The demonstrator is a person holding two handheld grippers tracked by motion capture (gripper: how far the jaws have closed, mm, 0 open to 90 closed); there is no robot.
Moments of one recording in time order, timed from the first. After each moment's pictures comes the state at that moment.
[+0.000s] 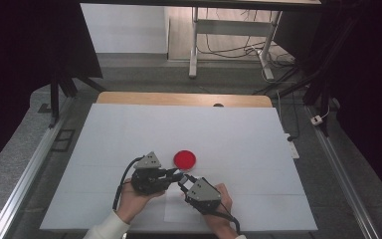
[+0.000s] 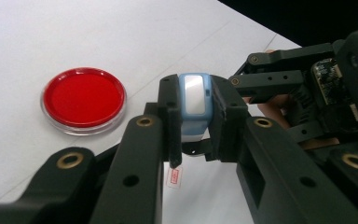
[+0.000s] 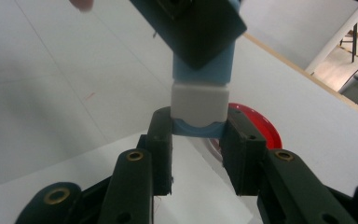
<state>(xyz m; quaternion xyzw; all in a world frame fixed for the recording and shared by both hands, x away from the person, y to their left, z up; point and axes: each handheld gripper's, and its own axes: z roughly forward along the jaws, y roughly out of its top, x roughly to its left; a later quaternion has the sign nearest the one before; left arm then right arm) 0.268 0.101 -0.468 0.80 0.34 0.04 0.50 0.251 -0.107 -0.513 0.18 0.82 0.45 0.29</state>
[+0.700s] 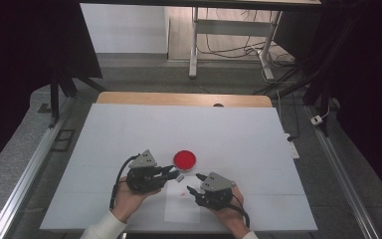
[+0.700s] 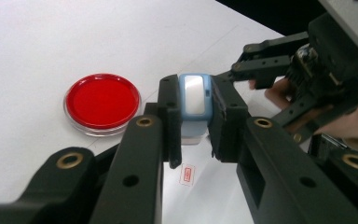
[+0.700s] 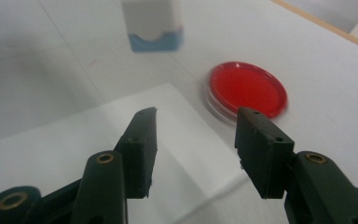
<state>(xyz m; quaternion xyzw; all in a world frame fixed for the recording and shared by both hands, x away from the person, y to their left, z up) 0.267 0.111 -0.462 0.80 0.34 0.06 0.50 0.270 -0.145 -0.512 0.21 0.85 0.44 0.21</state>
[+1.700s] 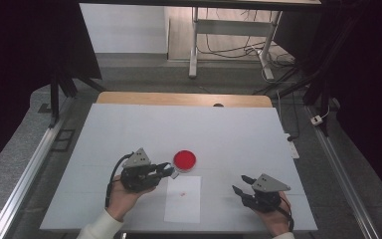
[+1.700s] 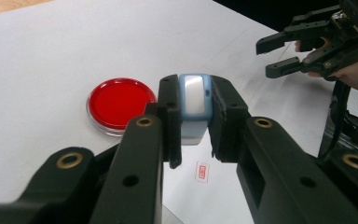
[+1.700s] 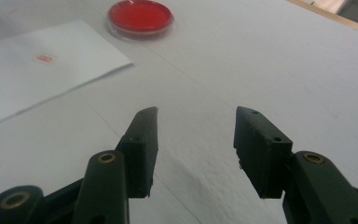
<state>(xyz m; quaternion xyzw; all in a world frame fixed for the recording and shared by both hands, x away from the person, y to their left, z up) 0.267 0.124 -0.458 0.79 0.34 0.09 0.50 0.268 -0.271 -0.506 0.28 0.83 0.42 0.24</state>
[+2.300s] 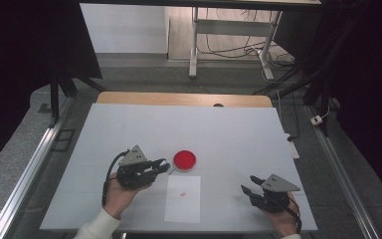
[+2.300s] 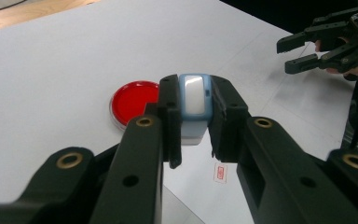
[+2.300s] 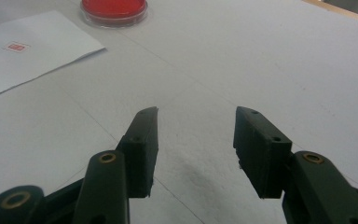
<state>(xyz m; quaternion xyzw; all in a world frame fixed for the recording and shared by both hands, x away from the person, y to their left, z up) 0.271 0.133 -0.456 0.79 0.35 0.11 0.49 0.271 -0.293 -0.510 0.31 0.82 0.42 0.24</state>
